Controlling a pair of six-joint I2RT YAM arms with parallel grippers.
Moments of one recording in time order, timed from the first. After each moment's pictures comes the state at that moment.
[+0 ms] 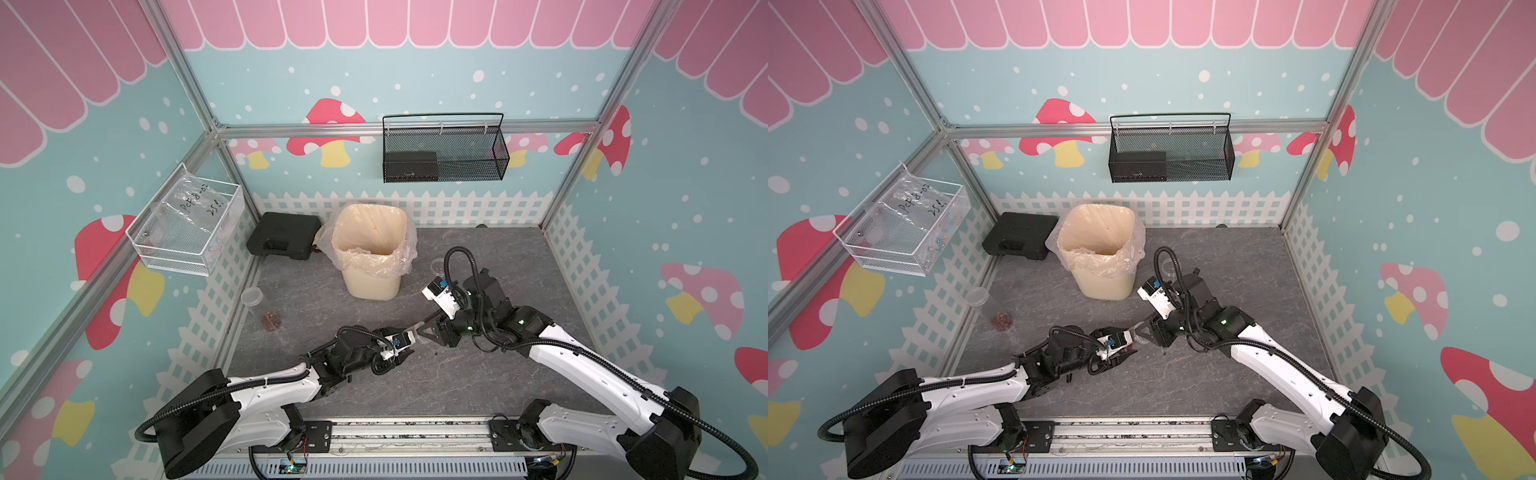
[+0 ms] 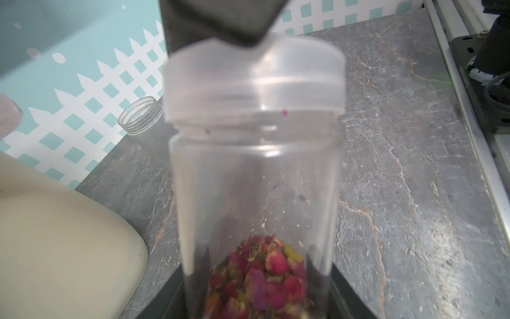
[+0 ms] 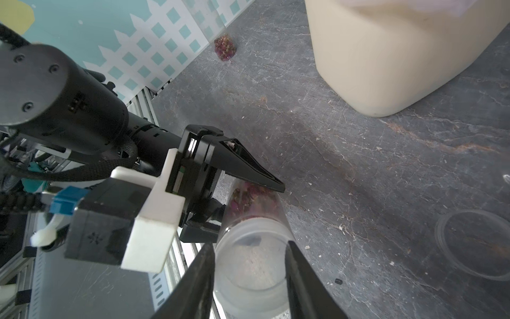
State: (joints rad) left arm -0.88 1.19 0.37 0.44 0.16 0.42; right arm 0.70 1.14 0.95 -0.53 -0.49 0.09
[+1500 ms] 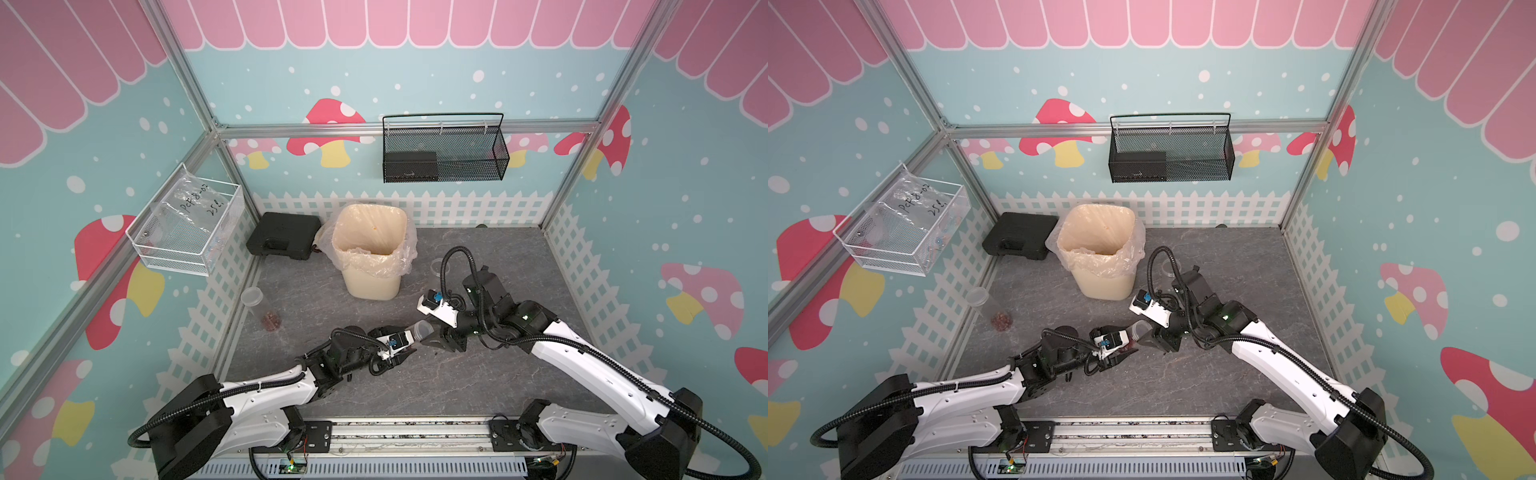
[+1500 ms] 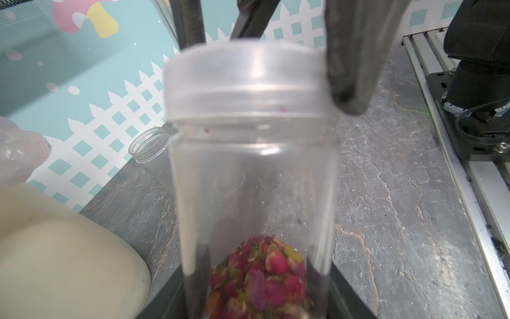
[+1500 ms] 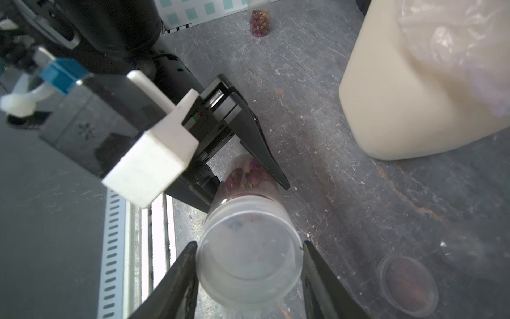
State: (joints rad) left arm -0.88 1.15 0.36 0.50 0.22 0.41; right arm 0.70 1.14 1.04 -0.69 -0.51 -0.43
